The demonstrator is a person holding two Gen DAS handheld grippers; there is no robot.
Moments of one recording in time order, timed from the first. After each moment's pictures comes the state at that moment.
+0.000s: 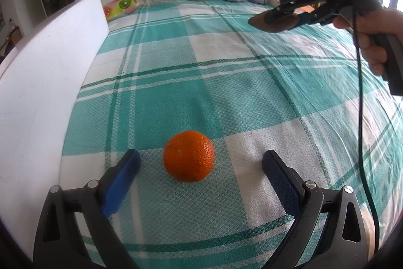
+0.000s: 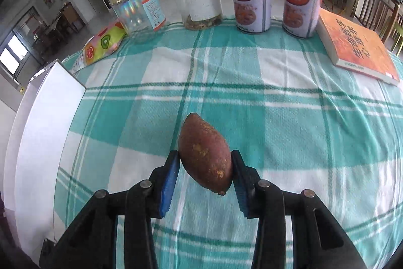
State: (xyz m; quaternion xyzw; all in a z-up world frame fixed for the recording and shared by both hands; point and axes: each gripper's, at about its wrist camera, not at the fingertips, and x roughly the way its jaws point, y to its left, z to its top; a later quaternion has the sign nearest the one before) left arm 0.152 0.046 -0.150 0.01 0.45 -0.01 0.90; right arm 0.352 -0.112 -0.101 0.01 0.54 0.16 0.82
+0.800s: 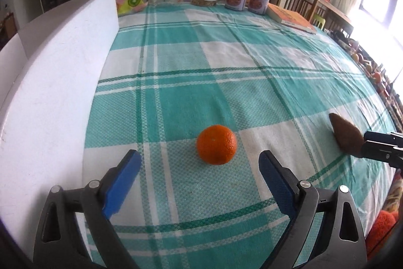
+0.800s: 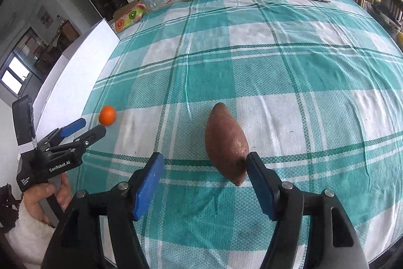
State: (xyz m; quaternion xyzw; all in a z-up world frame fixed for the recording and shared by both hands) left arm 0.141 0.078 -0.129 -0.03 0.46 -0.04 0.89; right arm 0.146 -0.163 -0.091 0.04 0.54 0.15 0.83
